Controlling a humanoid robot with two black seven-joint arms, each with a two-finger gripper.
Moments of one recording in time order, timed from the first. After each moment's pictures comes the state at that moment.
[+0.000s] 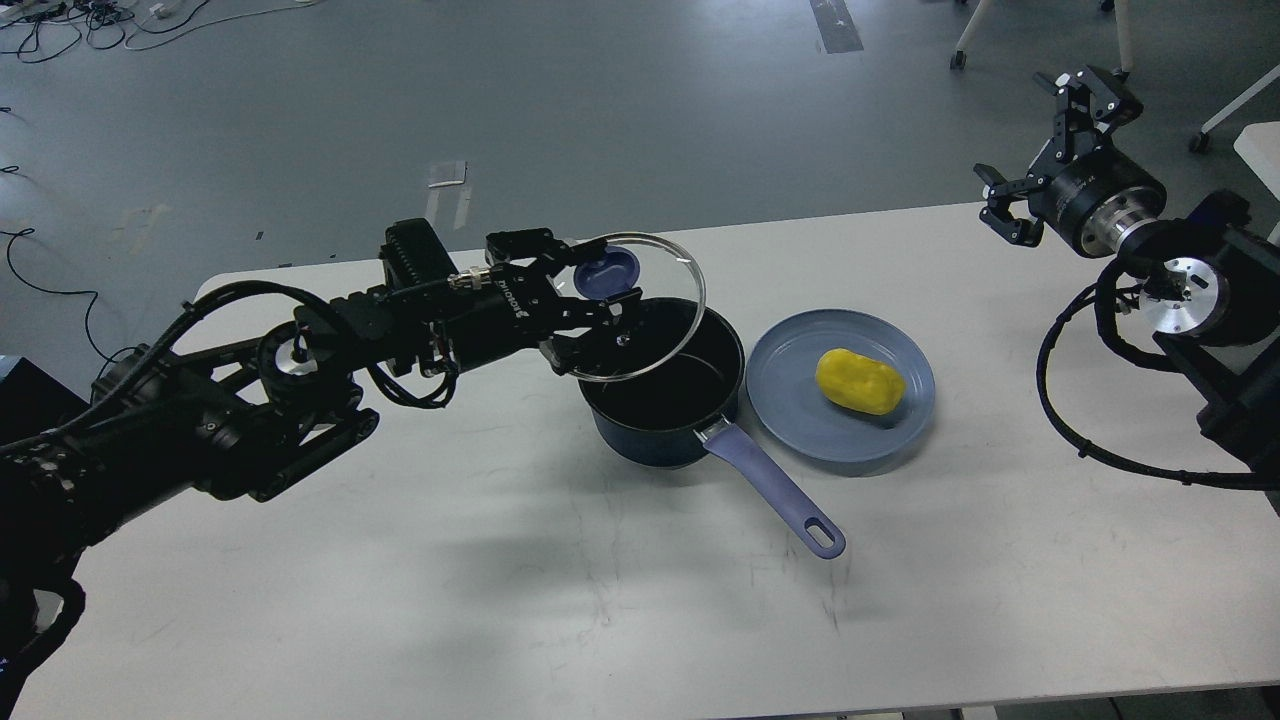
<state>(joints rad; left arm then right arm) -1.10 0.45 0.03 -0.87 1.81 0.43 -0.49 0.73 -0.41 0.88 0.75 -0.14 0.14 0.11</state>
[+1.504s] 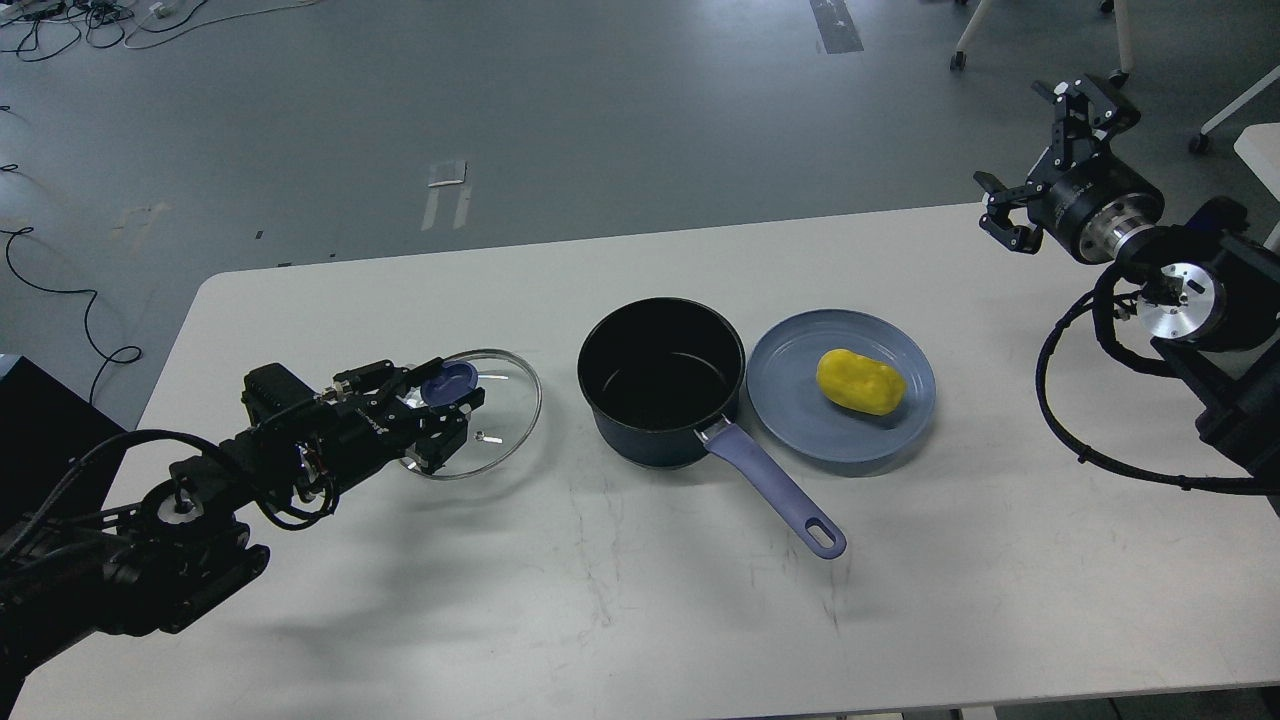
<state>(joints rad) -0.80 0.53 0.04 -0.73 1.67 0.49 -0.49 0.72 -0.41 0.88 0.75 -0.14 0.13 0.10</state>
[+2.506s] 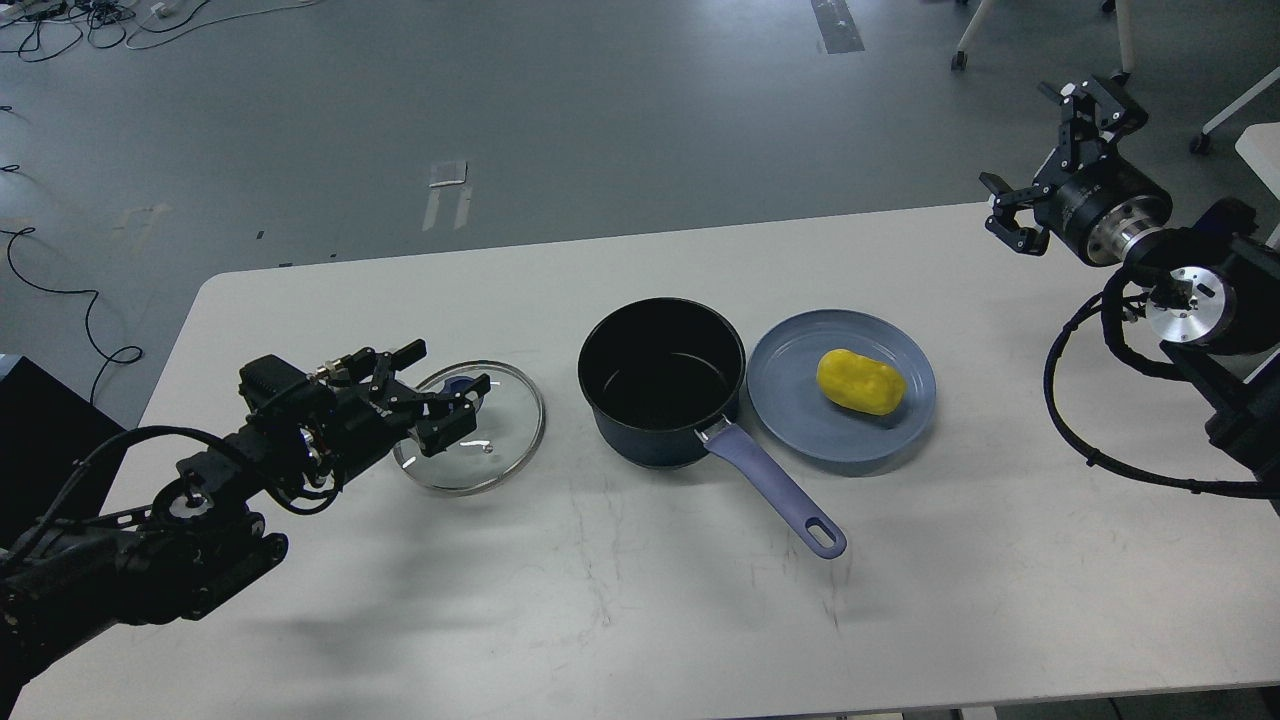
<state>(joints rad) -0.82 0.53 0.01 -0.78 1.47 0.49 -0.49 0.71 -0.43 0.87 0.77 -0.15 0.15 0.11</state>
